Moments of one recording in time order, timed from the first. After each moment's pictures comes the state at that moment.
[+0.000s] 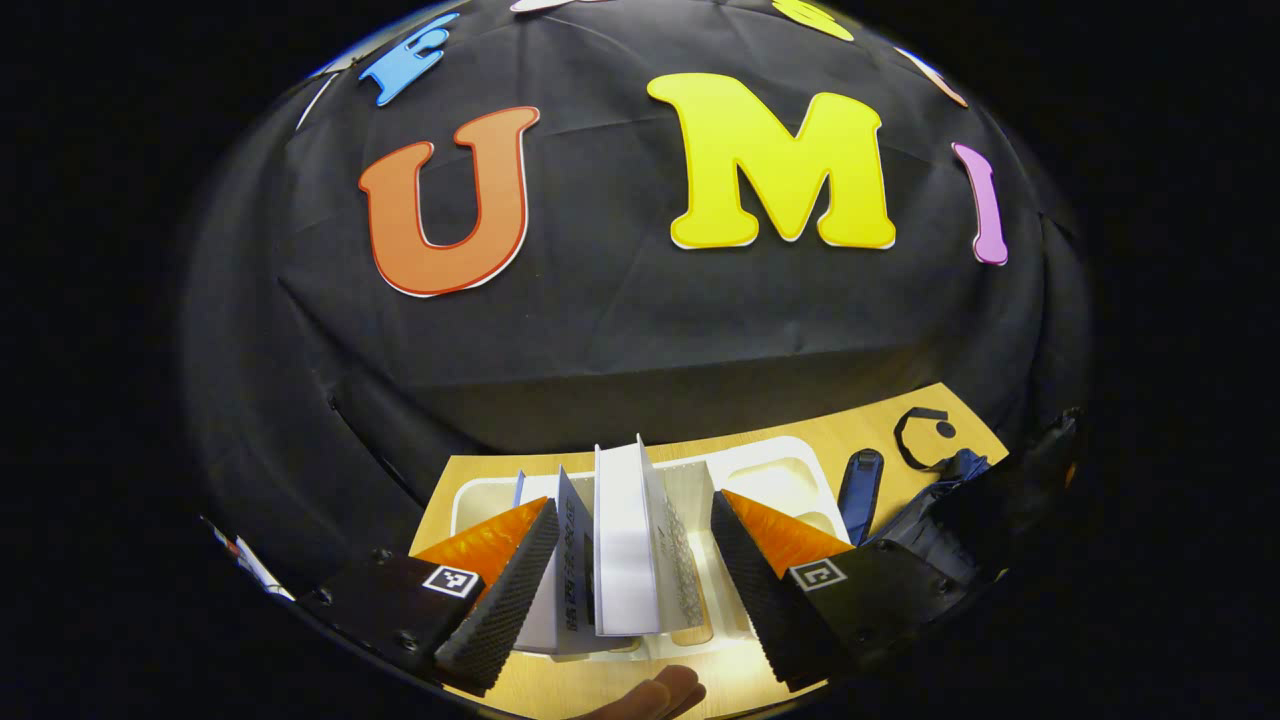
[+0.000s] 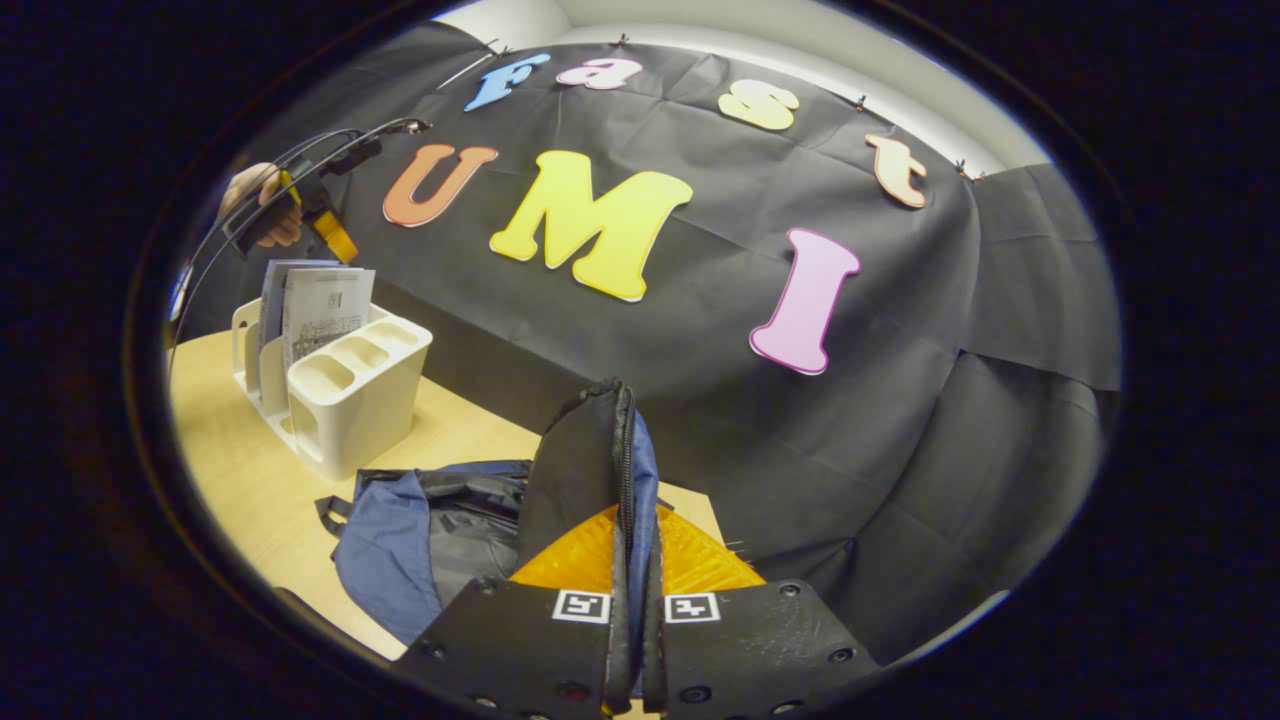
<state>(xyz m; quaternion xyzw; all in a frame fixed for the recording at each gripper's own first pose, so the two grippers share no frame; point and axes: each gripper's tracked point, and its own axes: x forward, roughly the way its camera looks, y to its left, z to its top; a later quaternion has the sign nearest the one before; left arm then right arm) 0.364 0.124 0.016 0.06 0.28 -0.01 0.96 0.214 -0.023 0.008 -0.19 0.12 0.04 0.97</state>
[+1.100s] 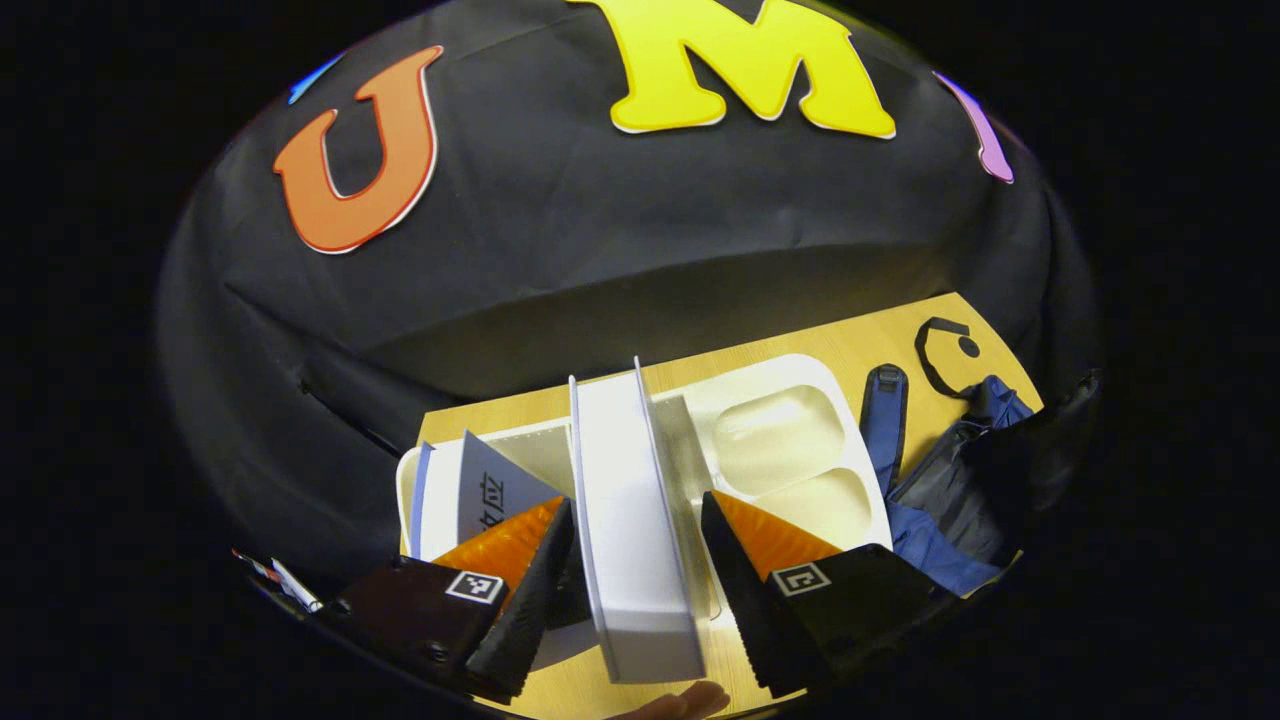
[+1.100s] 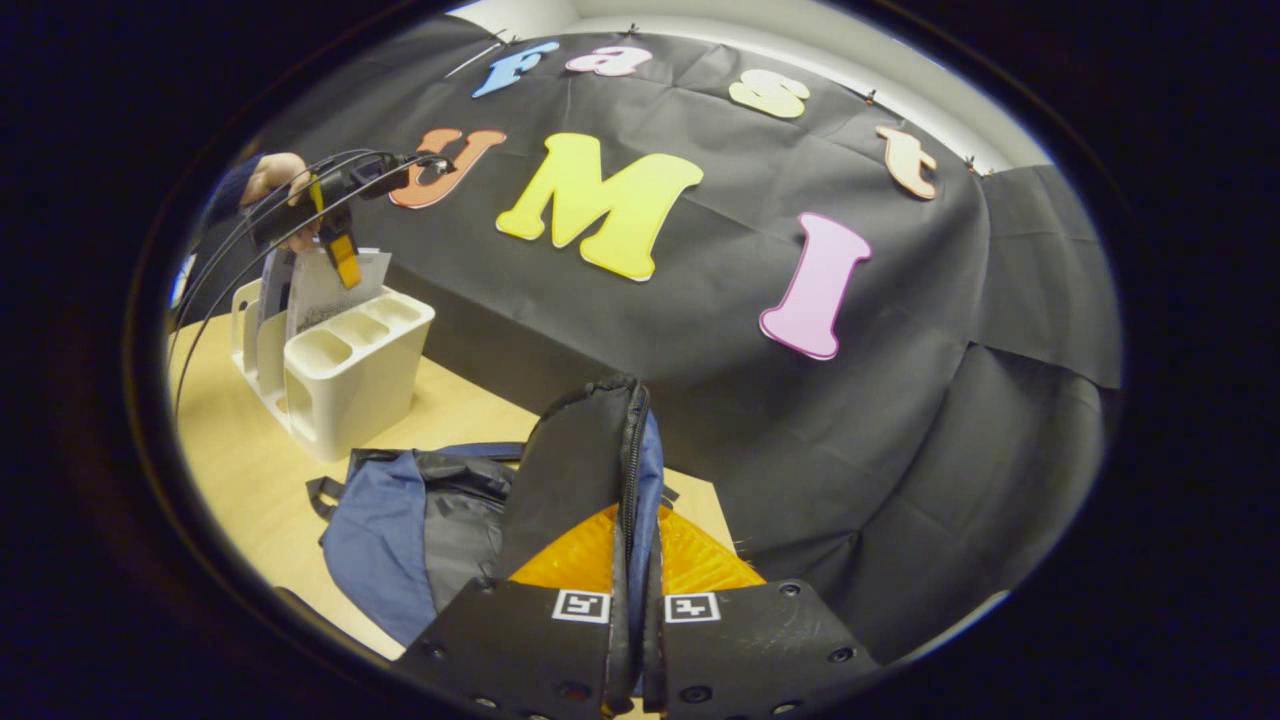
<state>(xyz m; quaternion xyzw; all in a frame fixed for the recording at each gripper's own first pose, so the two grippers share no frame) 0.388 0.093 -0.059 0.11 0.41 -0.03 0.90 0.223 -0.029 -0.015 -0.20 0.14 0.04 0.97</state>
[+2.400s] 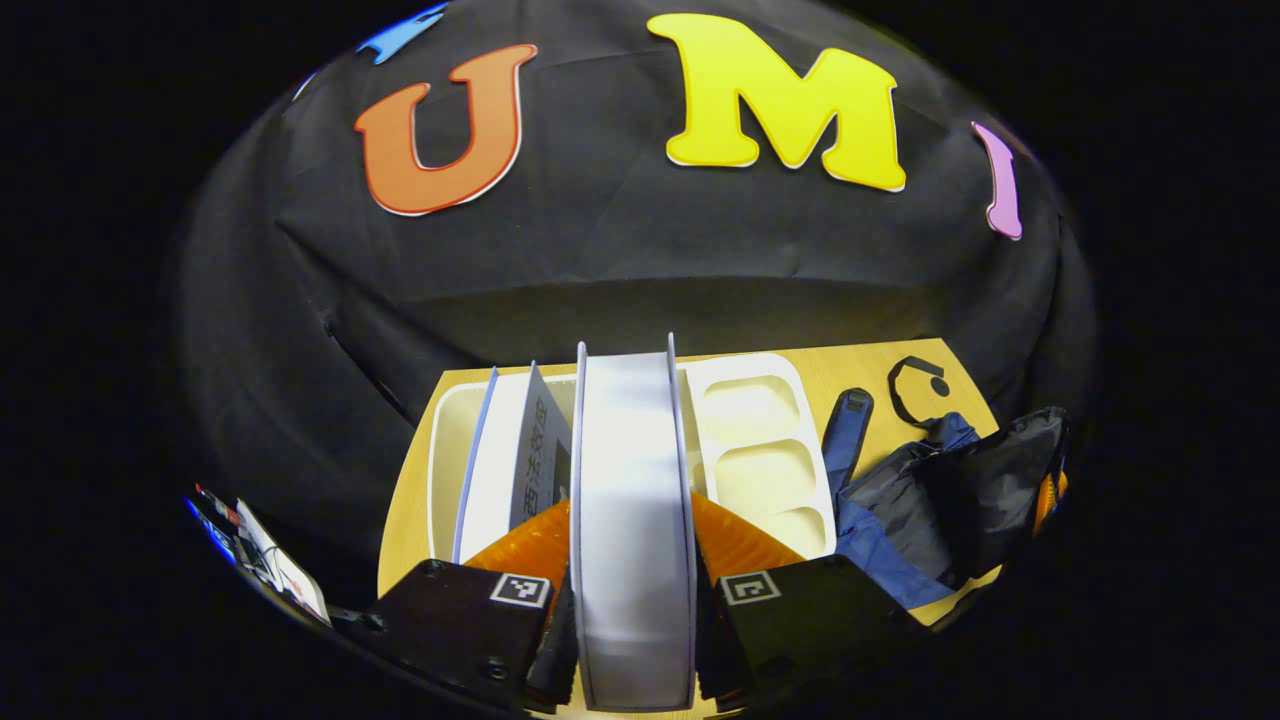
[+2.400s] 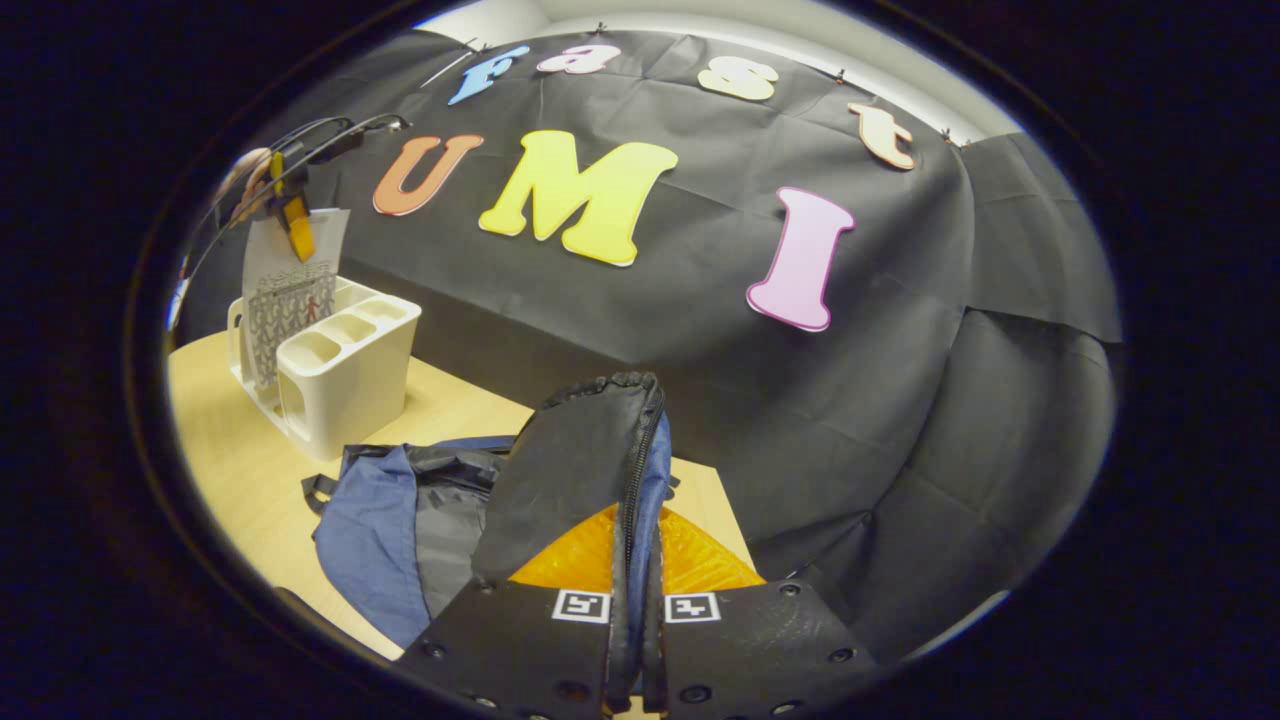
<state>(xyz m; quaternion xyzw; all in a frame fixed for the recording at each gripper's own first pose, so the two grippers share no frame) 0.299 0.104 -0.005 0.01 0.39 0.01 0.92 0.225 -0.053 -0.033 -0.16 0.15 0.04 0.98</state>
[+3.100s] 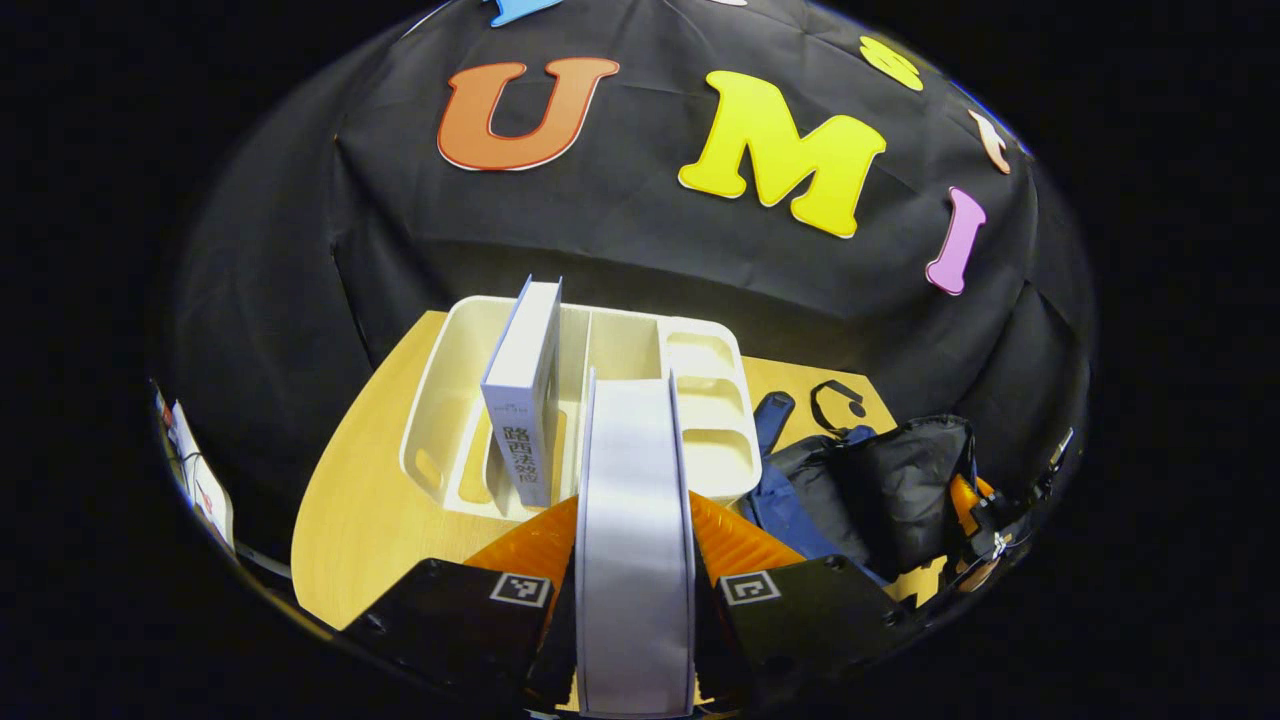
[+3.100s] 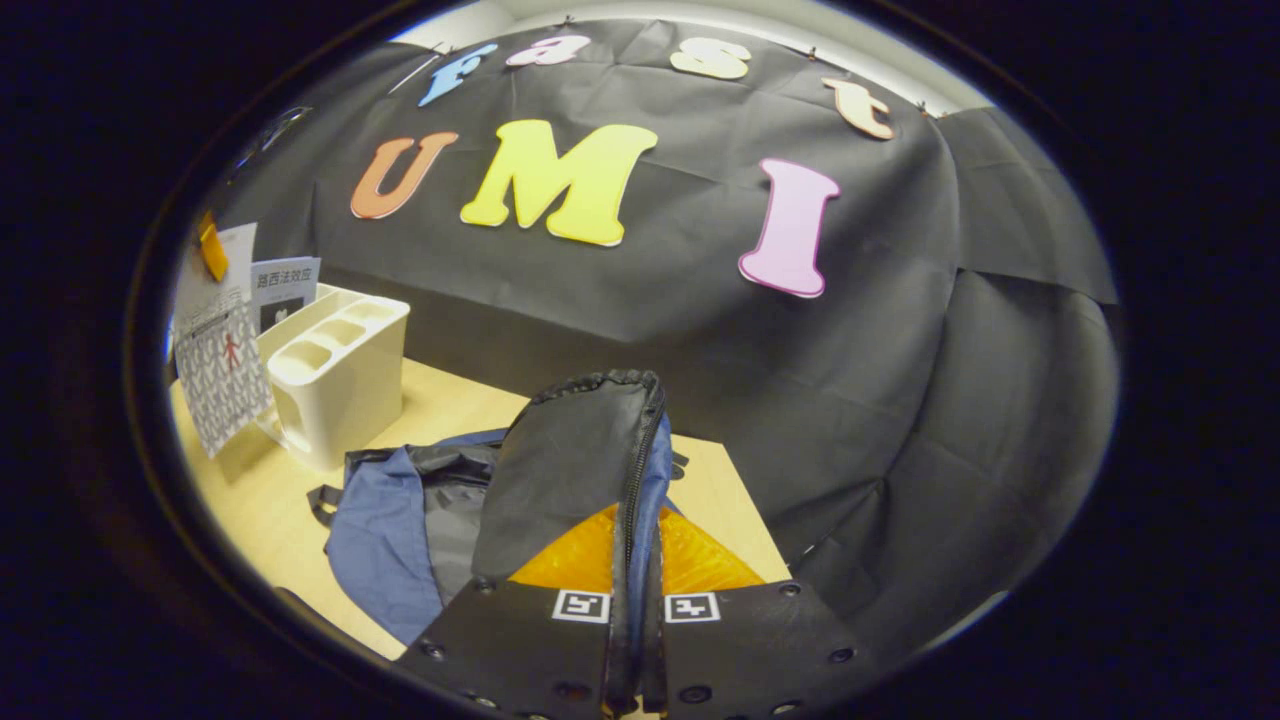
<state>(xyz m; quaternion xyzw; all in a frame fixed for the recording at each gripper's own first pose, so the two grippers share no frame) 0.182 0.092 -0.016 -0.12 0.35 -0.04 0.93 0.224 -0.051 -0.055 -0.12 0.18 0.02 0.98</state>
